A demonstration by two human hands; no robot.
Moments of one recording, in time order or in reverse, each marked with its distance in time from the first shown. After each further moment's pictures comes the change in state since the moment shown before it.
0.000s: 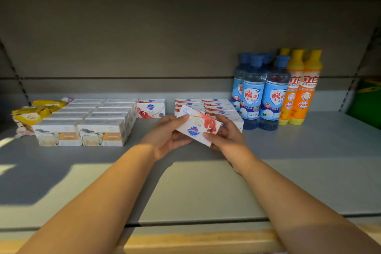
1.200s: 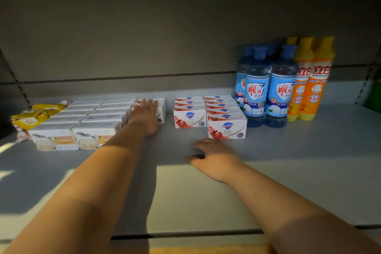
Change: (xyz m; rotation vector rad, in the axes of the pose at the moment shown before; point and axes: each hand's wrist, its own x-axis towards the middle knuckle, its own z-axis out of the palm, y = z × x) left_hand 0.100 0.024 -0.079 2.020 0.363 0.178; right_hand 0.008 0.026 0.011 -1.194 -0.300 -0.183
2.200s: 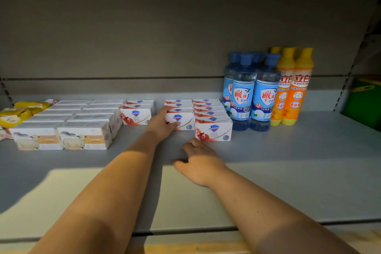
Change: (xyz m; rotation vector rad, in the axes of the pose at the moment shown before) left_hand -0.015 0.073 0.015 -0.828 0.101 -0.043; right_hand -0.004 -0.002 0.006 -0.076 0.002 0.026
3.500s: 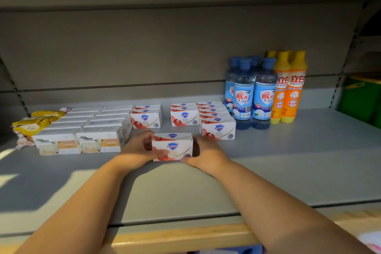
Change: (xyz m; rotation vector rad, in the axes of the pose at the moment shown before) left_hand -0.094 -0.033 -0.079 -0.294 -0.209 0.085; right_hand -0.001 -0.012 -0.007 0.274 0.084 0.097
